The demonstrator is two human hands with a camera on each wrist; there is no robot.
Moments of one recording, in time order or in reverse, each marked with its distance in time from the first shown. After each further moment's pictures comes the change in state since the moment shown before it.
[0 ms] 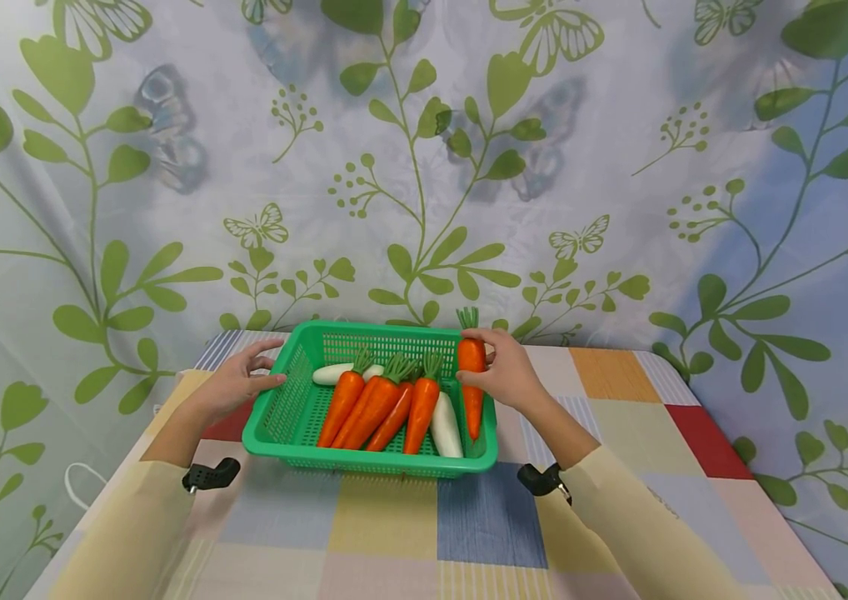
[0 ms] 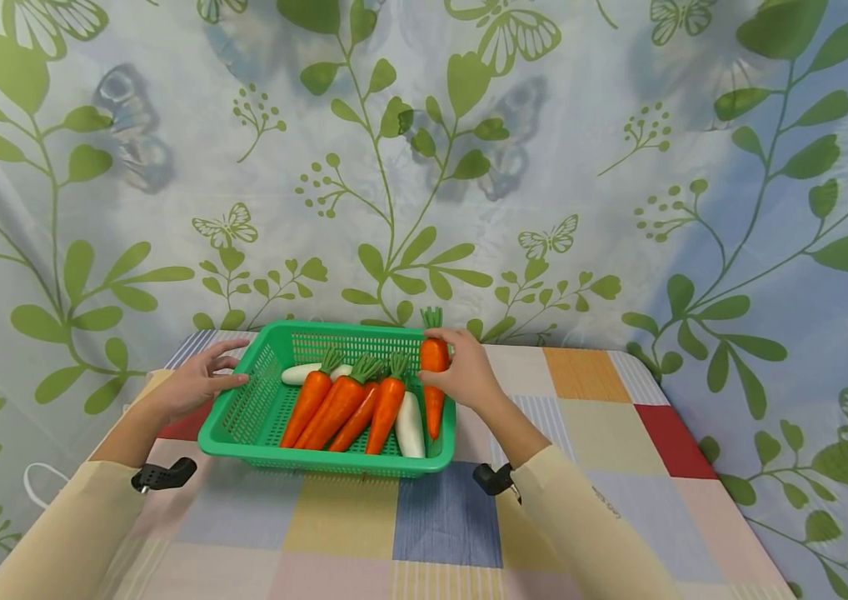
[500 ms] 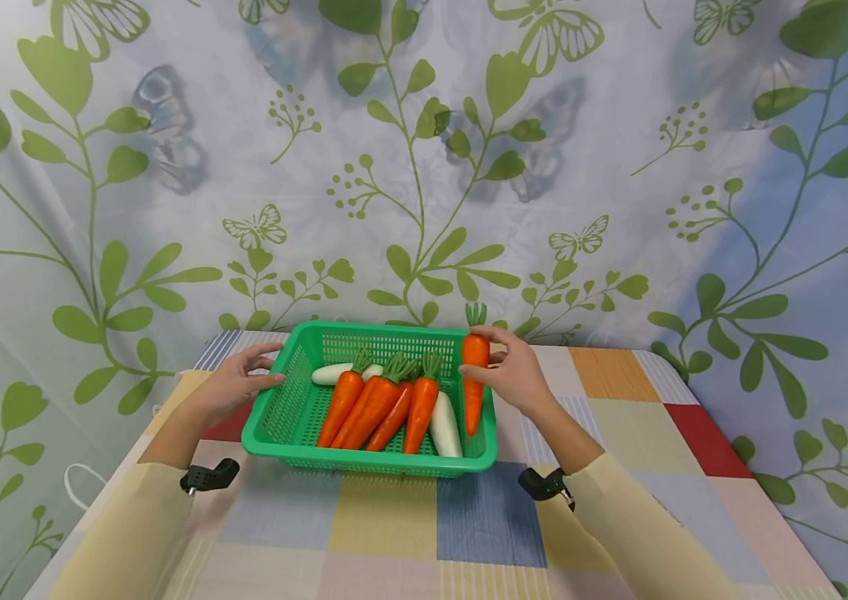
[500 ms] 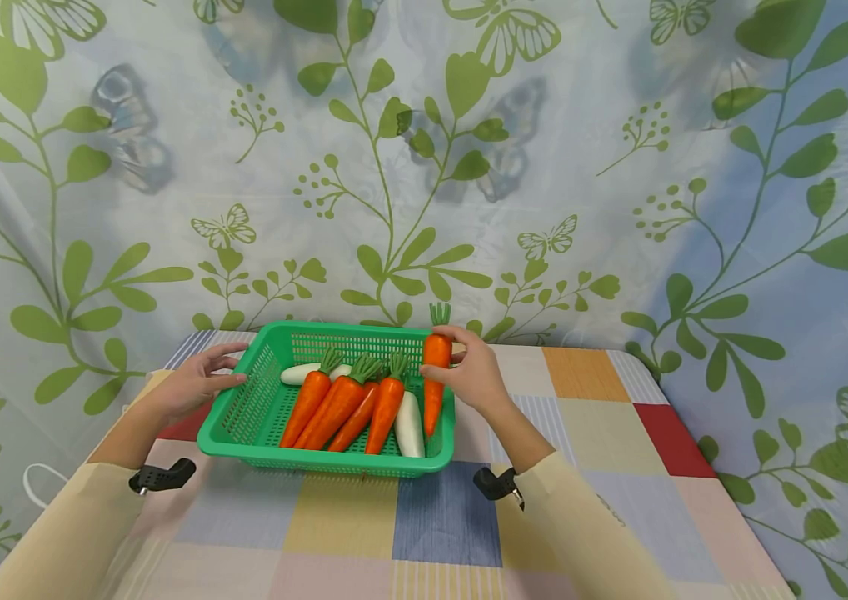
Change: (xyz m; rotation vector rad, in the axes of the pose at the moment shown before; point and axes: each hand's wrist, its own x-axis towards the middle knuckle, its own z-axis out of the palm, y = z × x) left_hand 0.000 -0.001 -0.002 -0.037 0.008 -0.016; right_hand -0.008 0.006 -0.004 0.167 0.063 0.064
